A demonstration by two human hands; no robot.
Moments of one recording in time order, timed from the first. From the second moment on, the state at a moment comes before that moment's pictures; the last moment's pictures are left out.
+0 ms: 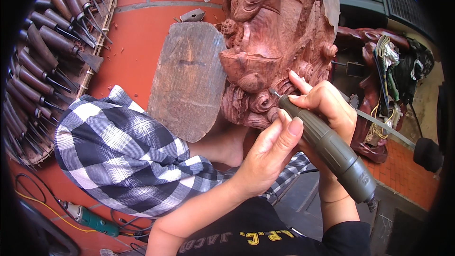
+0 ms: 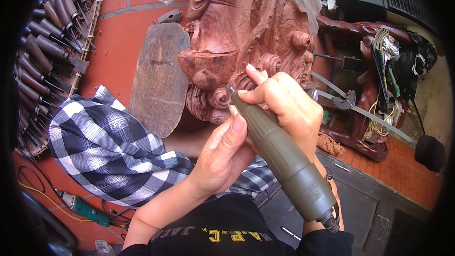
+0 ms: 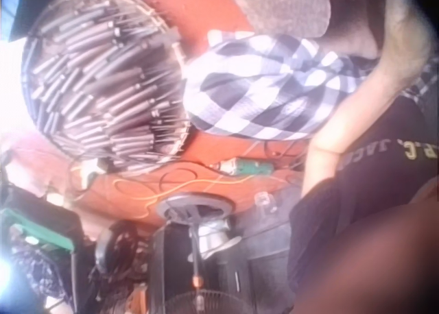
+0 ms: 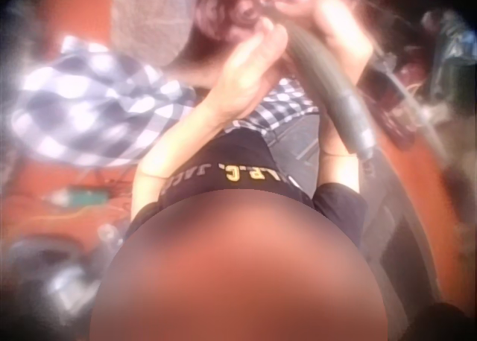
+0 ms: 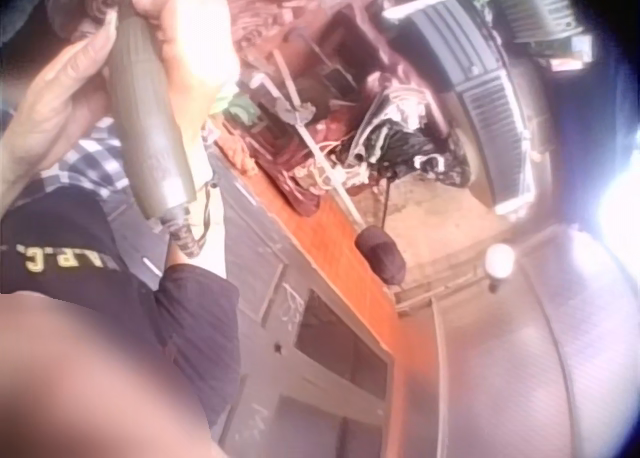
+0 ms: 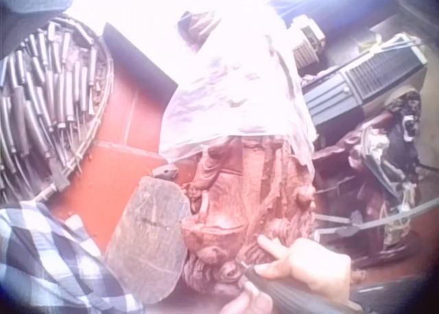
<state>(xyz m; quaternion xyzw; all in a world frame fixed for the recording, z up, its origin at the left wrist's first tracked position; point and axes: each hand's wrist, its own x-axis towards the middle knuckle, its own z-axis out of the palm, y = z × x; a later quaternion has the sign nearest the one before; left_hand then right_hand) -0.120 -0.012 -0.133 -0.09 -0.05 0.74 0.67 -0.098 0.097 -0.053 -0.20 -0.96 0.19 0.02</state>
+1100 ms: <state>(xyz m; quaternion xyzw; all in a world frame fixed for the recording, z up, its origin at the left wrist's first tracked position) -0.121 -0.007 -0.130 -0.13 -0.08 0.74 0.65 -0.101 0.092 -0.055 -0.25 -0.95 0.19 0.03</state>
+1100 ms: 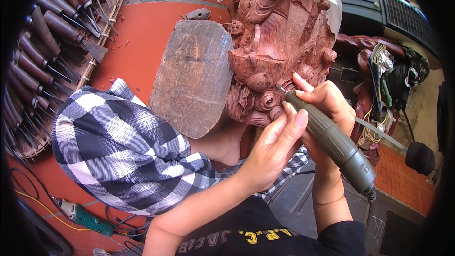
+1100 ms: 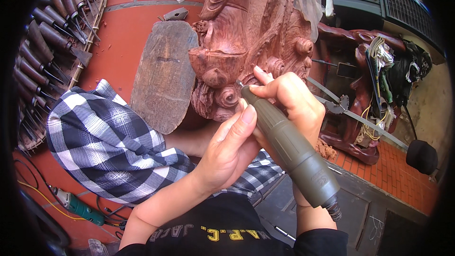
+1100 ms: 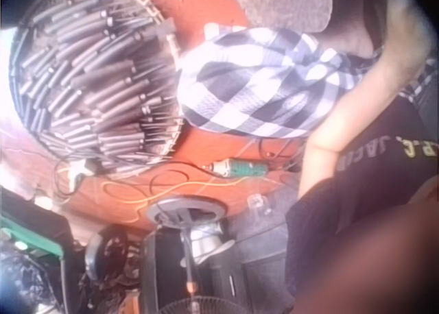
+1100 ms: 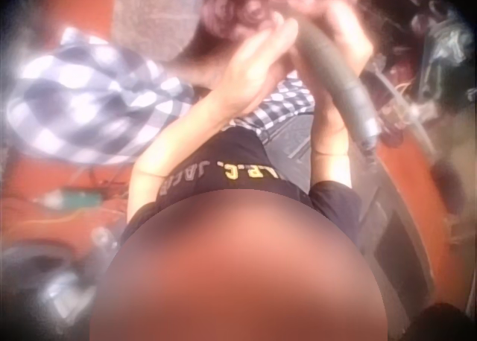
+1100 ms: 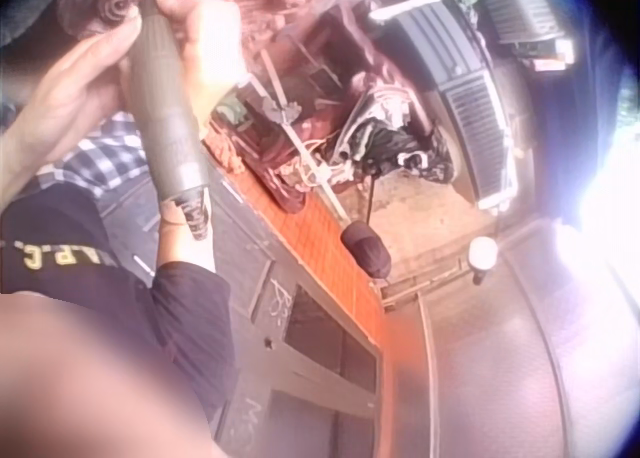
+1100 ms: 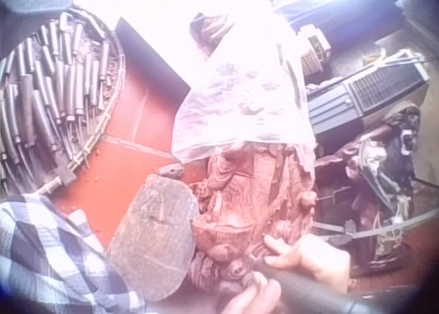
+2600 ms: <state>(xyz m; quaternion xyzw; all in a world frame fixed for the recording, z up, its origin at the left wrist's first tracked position) -0.108 -0.007 -0.131 -0.18 -0.13 0.74 0.63 -0.088 0.101 -0.063 -0.18 -0.96 0.20 0.07</state>
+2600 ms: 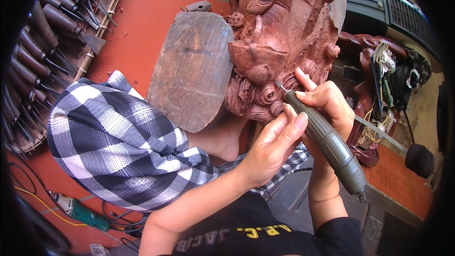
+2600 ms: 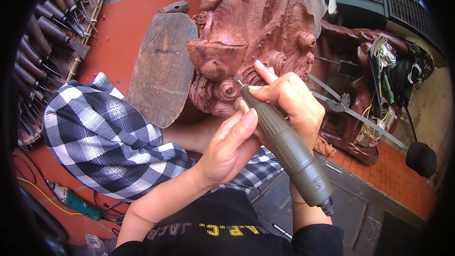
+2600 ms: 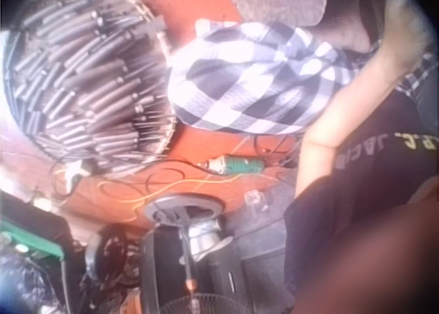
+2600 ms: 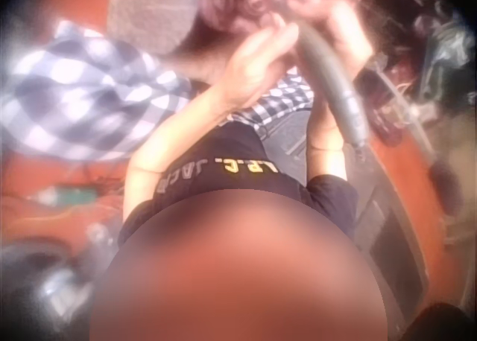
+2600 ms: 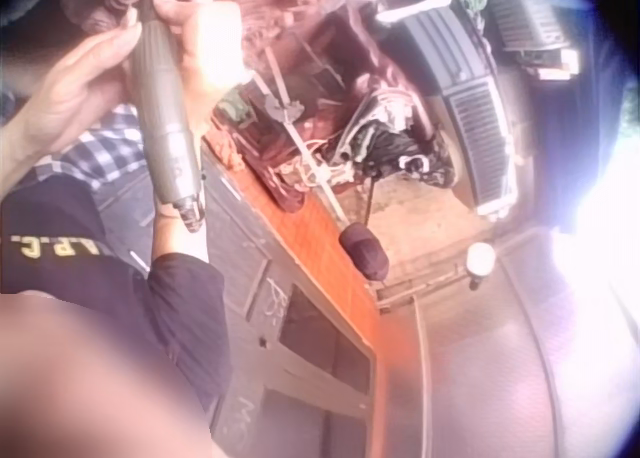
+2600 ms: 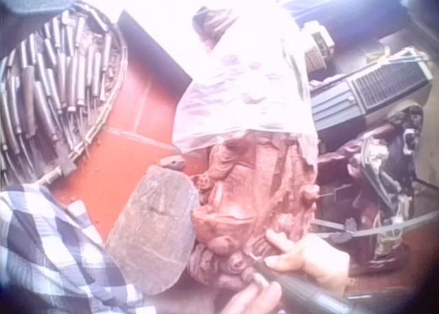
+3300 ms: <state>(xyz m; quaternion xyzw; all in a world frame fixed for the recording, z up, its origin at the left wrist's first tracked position) -0.085 -0.019 -0.137 -0.07 0.02 0.79 0.61 -0.056 0.110 -0.081 -0.10 -0.93 0.34 0.14</state>
